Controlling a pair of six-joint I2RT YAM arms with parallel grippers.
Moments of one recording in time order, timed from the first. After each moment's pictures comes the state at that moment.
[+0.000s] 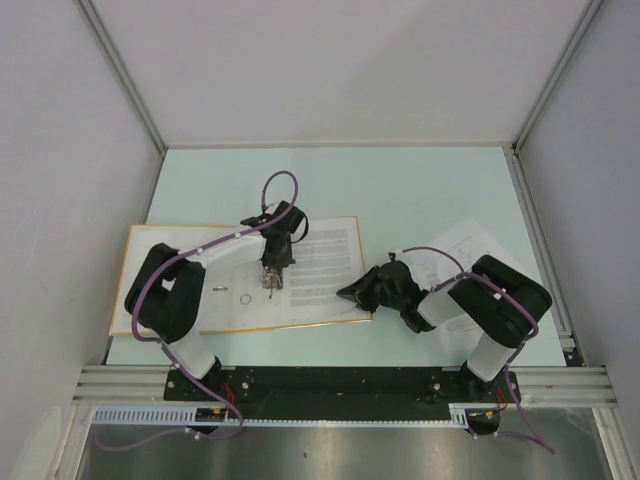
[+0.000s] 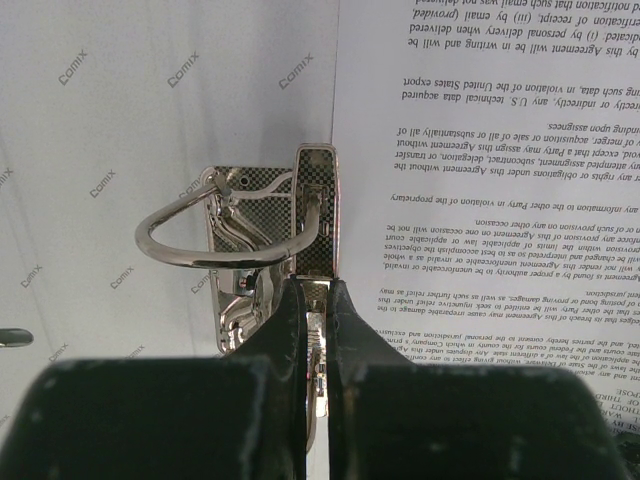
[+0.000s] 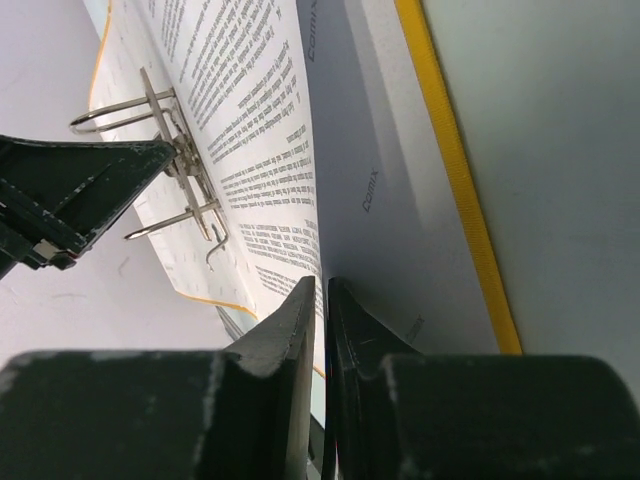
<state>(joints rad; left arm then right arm) -0.56 1.67 1.05 -0.57 -0.31 -0.62 0.77 1.68 0.40 0.73 -0.12 1.46</state>
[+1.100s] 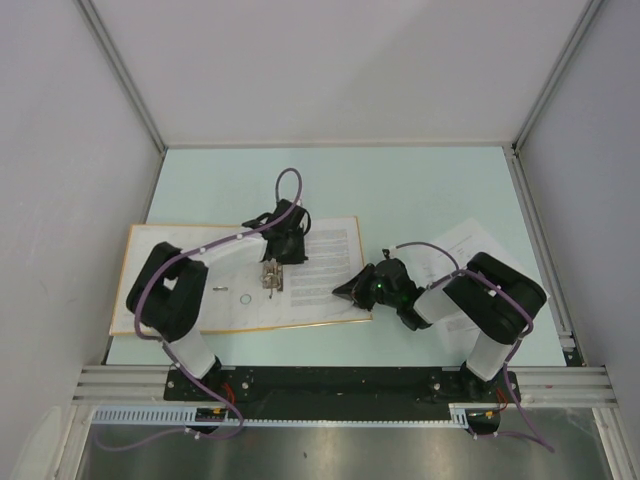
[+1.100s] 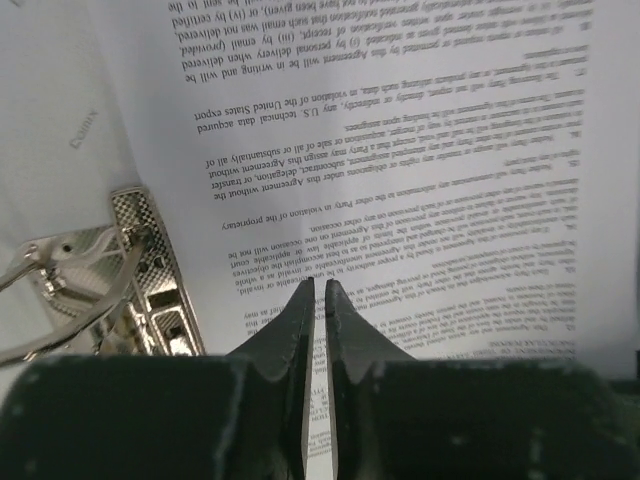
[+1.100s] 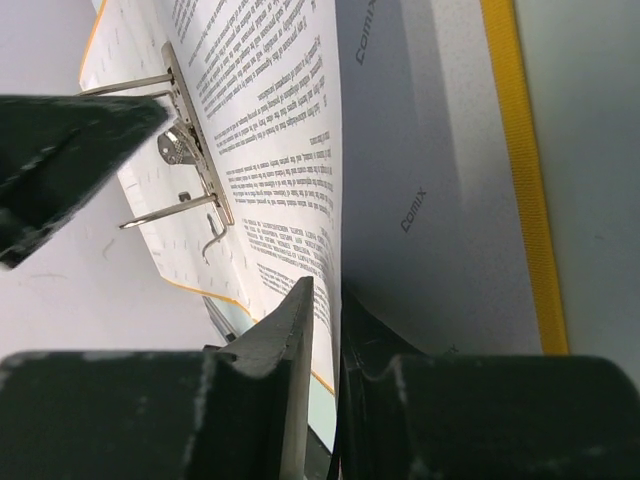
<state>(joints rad) -0.56 1.65 1.02 -0.38 -0.08 -0.55 0.78 1.73 0.44 0.76 -0.14 1.40</state>
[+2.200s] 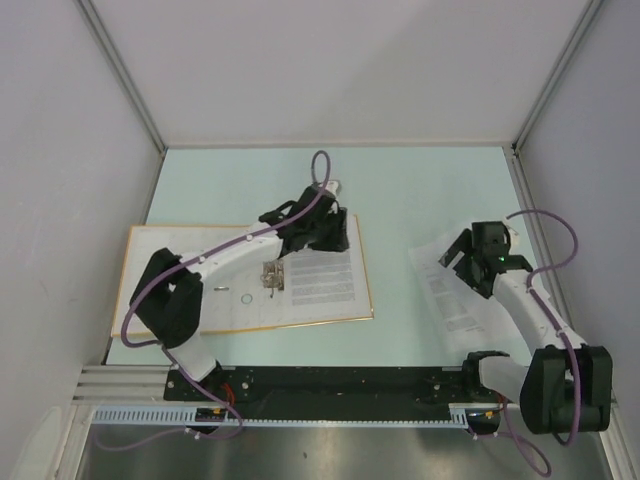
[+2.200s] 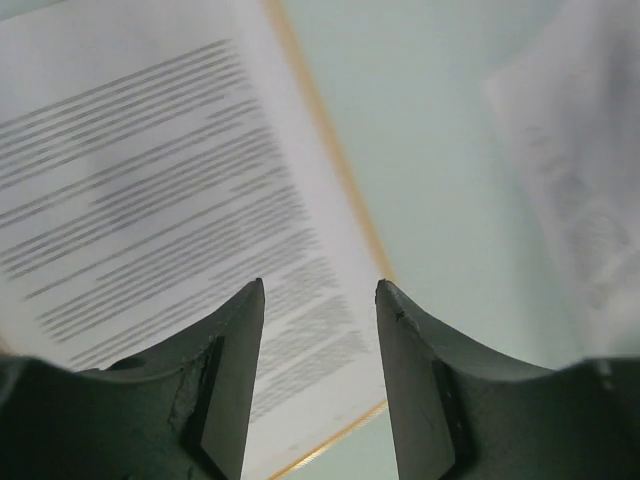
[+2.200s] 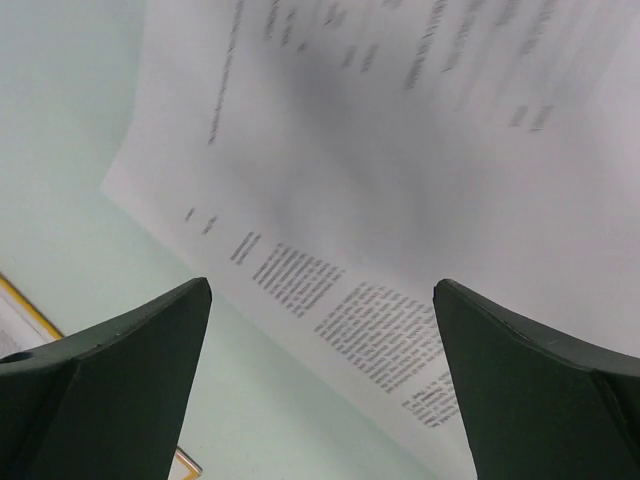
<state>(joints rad) -0.71 1.66 1.20 -0.38 -0.03 -0.52 0.08 1.14 0.68 -0.52 0.15 0.71</state>
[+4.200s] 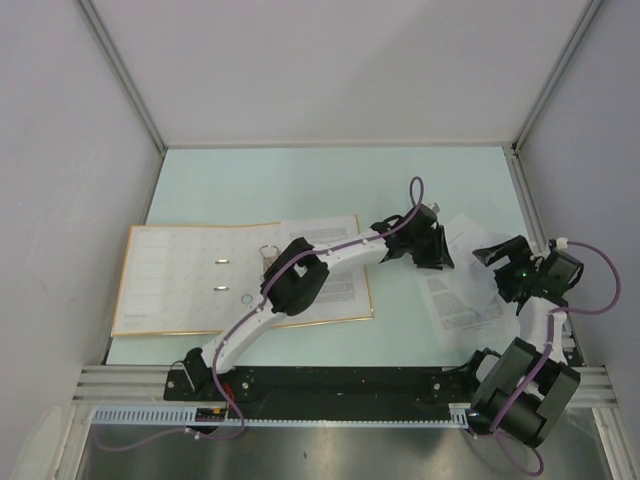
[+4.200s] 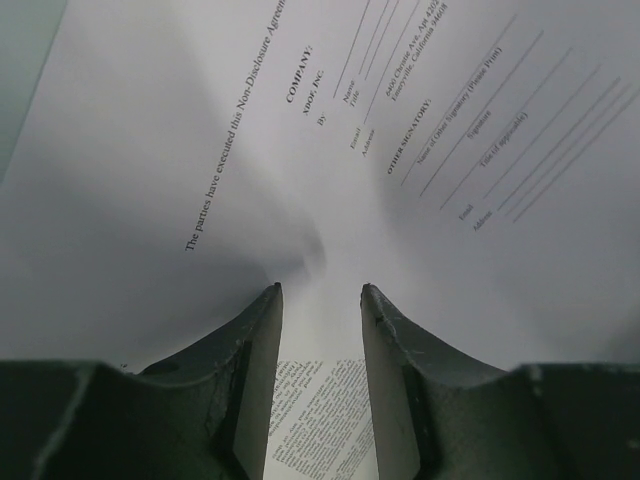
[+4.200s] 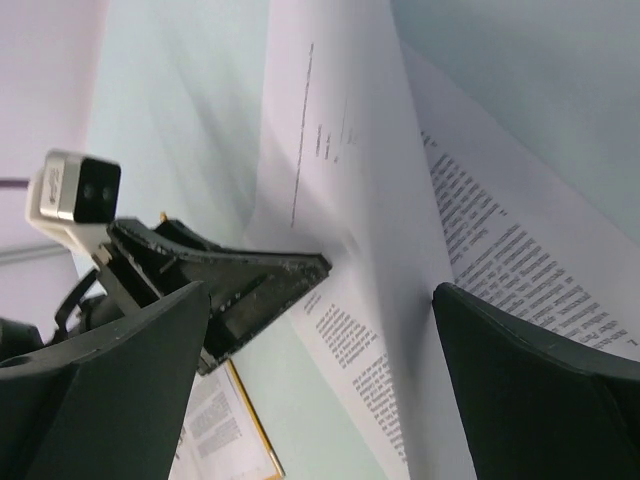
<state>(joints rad) -0.98 2.60 2.17 -0.25 0.27 -0.95 -0.64 1.04 0.46 -0.13 -0.61 0.59</state>
